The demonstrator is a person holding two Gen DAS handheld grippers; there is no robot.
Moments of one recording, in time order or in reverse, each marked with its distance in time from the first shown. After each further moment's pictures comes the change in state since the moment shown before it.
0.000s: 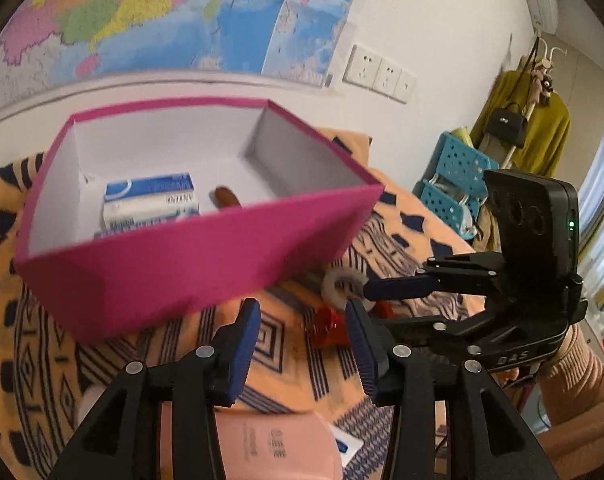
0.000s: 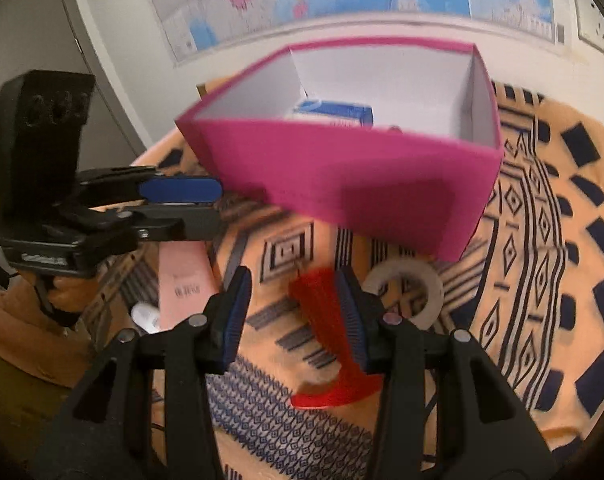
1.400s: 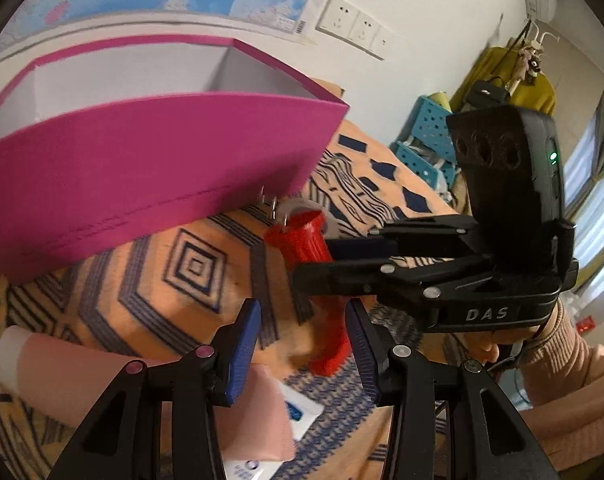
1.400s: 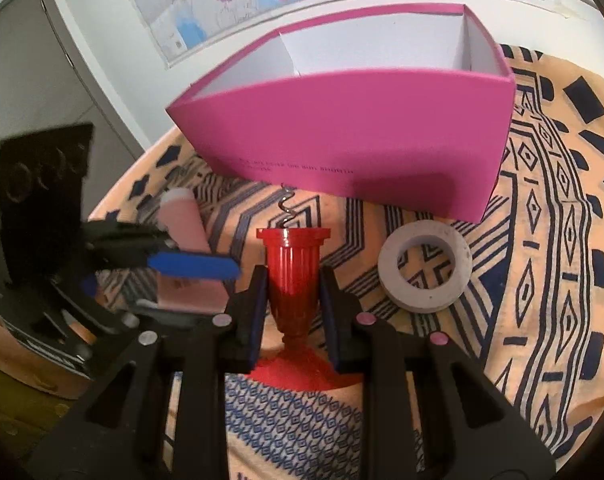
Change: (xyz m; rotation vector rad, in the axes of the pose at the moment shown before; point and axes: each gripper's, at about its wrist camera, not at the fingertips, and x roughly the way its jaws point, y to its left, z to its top) left arm 0.030 -0.017 -0.035 -0.008 0.133 -0.130; right arm 0.008 -0.006 -0.013 0.094 -0.001 0.048
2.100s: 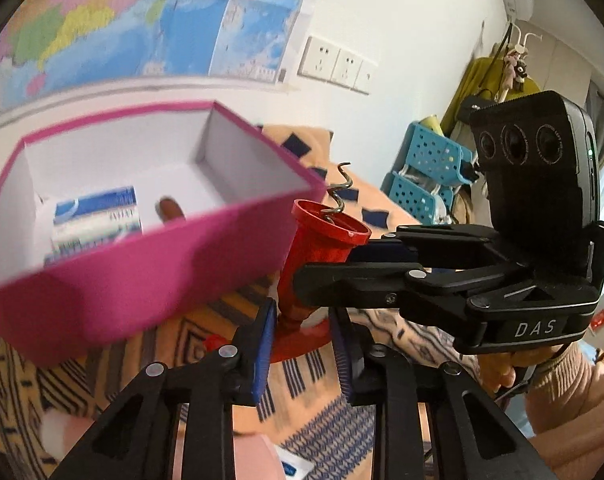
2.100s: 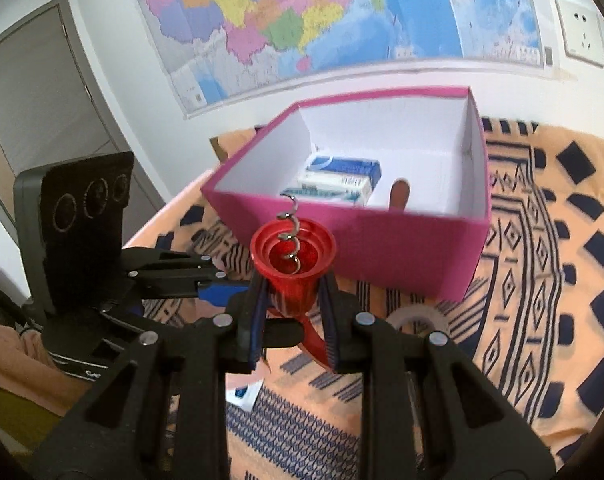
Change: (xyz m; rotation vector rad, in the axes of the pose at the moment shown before) left arm -0.025 -0.021 0.043 0.087 -0.125 0.045; right arm -0.053 0.016 0.040 -0.033 -0.166 0.016
